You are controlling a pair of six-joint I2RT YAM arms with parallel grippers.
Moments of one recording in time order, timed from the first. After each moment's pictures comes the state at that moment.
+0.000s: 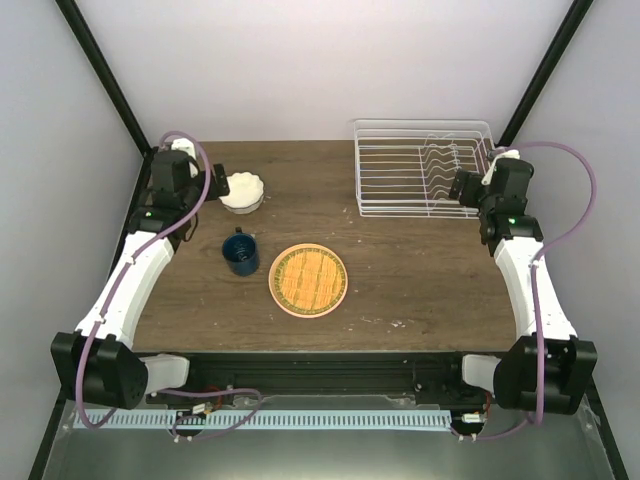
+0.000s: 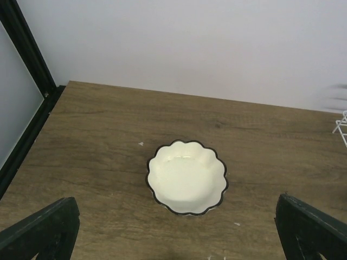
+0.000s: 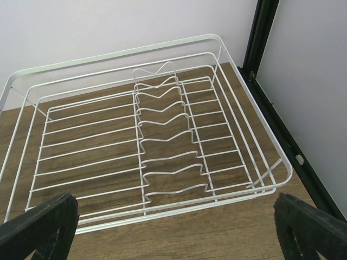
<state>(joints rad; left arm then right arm) -0.15 1.27 1.18 -0.37 -0.17 -0.20 -0.09 1.21 1.07 -0.32 0.06 0.12</state>
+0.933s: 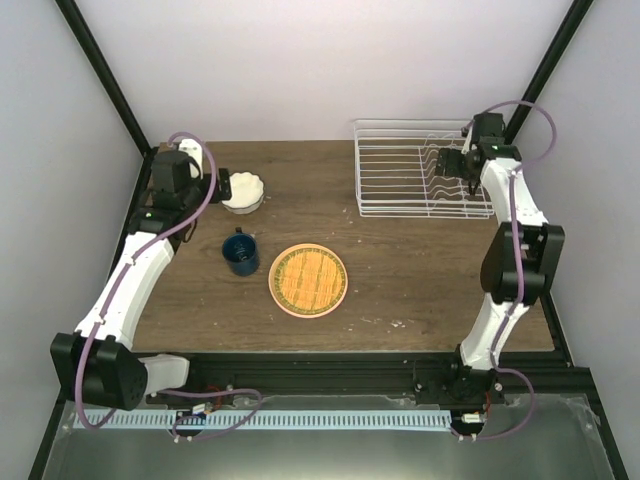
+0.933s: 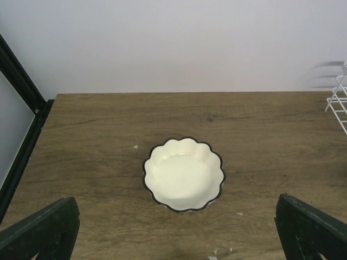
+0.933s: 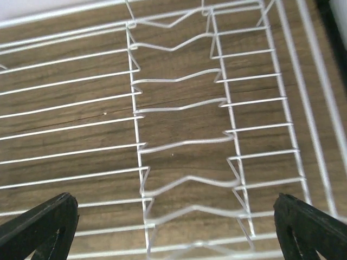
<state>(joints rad) -0.16 1.26 1.17 -0.38 -0.11 -0.08 -0.09 1.82 1.64 -0.66 -0.03 0.09</state>
